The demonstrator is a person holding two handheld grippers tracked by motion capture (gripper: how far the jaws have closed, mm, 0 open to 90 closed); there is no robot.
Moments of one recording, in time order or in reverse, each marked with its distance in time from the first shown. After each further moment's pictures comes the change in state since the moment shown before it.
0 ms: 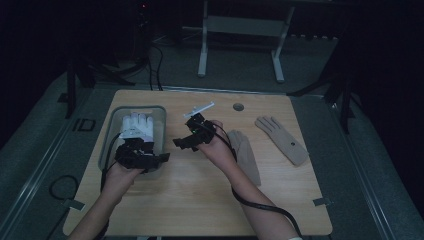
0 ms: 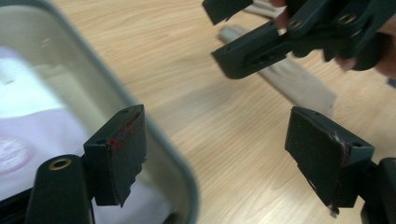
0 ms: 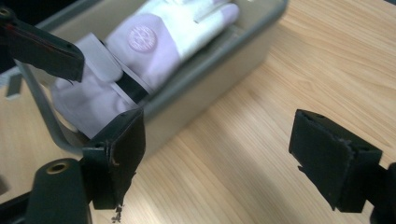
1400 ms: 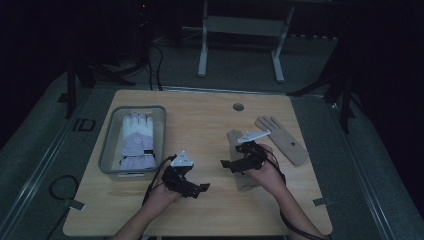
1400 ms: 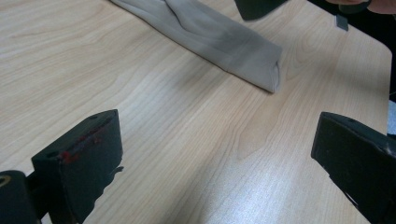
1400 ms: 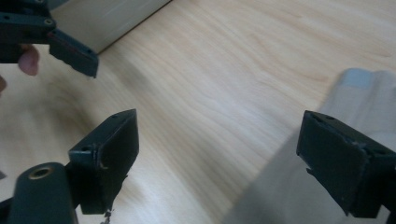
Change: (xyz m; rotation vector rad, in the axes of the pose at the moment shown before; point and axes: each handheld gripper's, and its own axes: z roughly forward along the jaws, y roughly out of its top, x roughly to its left) left arm -0.069 -0.043 0.100 0.047 -0.196 0.161; right arm -0.055 -0.133 -0.074 -0.047 -0.048 0.064
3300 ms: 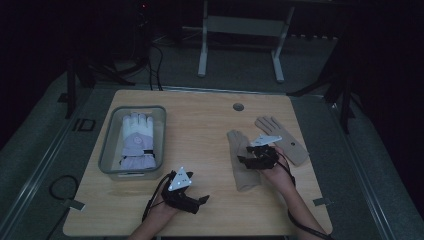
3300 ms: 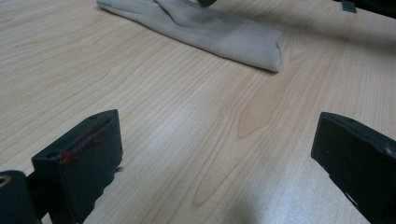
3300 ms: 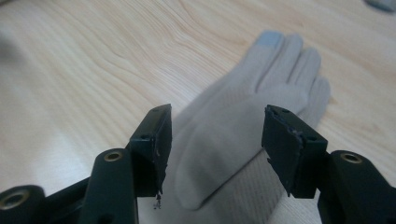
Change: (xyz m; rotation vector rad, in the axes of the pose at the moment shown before) left arm -0.018 -0.043 0.006 -0.115 0.071 0.123; right arm -0.052 -0.040 0.011 0.003 -0.148 -0.058
